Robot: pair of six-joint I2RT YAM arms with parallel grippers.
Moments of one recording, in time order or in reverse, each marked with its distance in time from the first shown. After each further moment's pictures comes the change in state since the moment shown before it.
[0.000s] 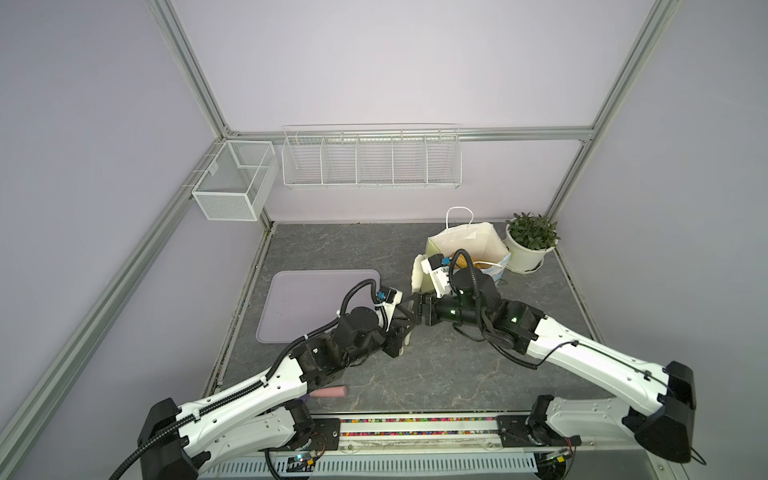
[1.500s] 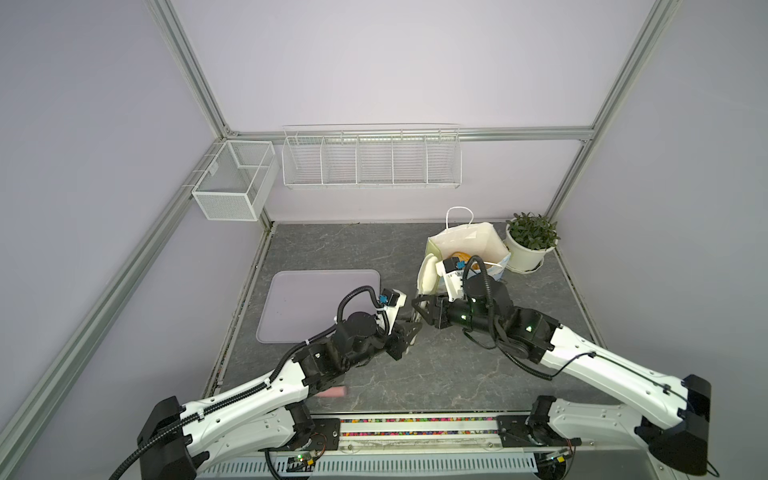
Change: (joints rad) left arm -0.016 0.007 -0.069 0.193 0.041 0.030; right arm 0.008 -0.088 -0.058 -0.043 0.117 0.021
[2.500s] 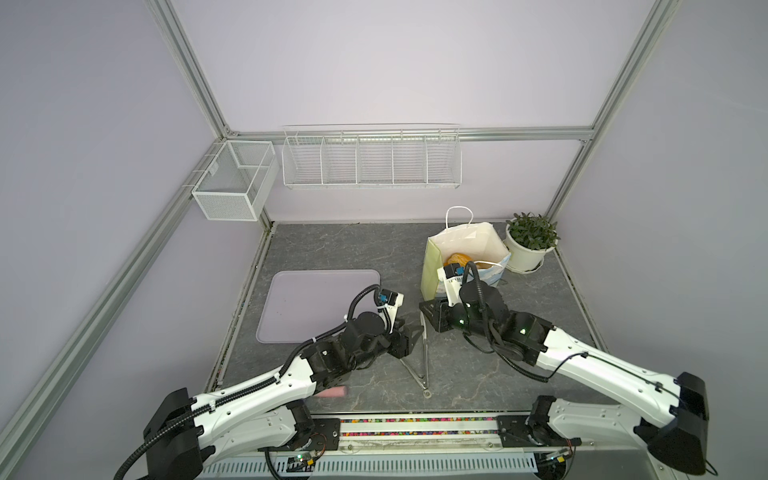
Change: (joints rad) left arm 0.002 0.050 0.001 -0.108 -0.108 -0.164; right arm -0.001 0.003 -0.065 -0.058 0.106 -0.049
